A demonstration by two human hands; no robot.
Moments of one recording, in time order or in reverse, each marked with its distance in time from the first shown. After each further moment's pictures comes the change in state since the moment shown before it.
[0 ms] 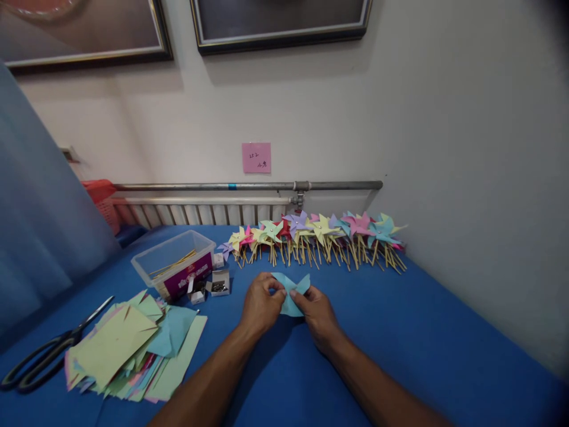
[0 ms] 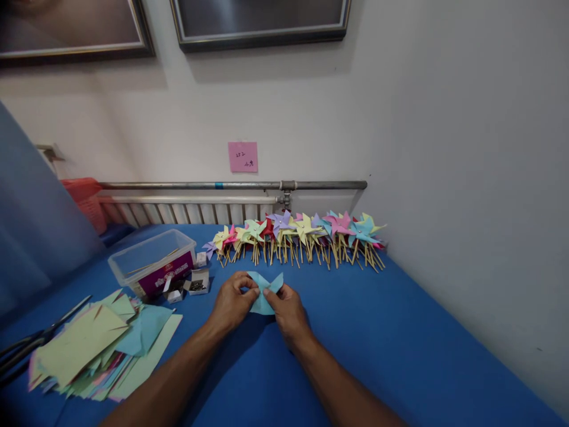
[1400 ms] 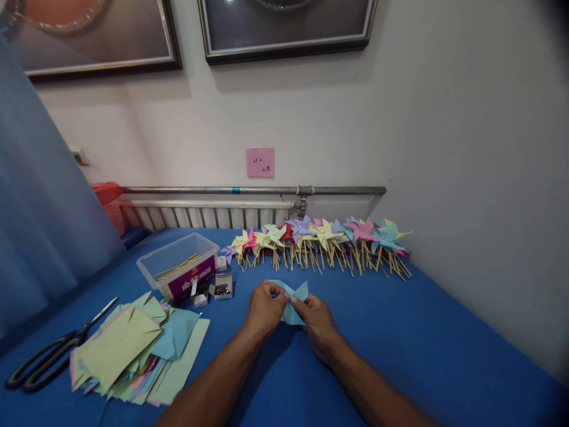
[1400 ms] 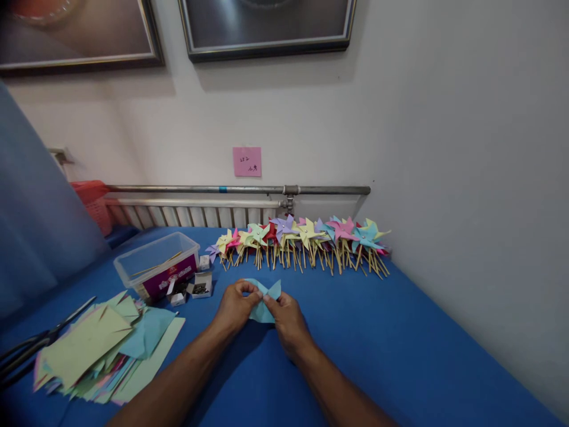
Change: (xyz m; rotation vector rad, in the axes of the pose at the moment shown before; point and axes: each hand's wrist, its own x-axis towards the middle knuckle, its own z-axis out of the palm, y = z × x) left_hand 0.001 -0.003 0.006 -0.073 0.061 -0.146; right_hand 0.000 0.011 0.003 0.019 -0.080 0.069
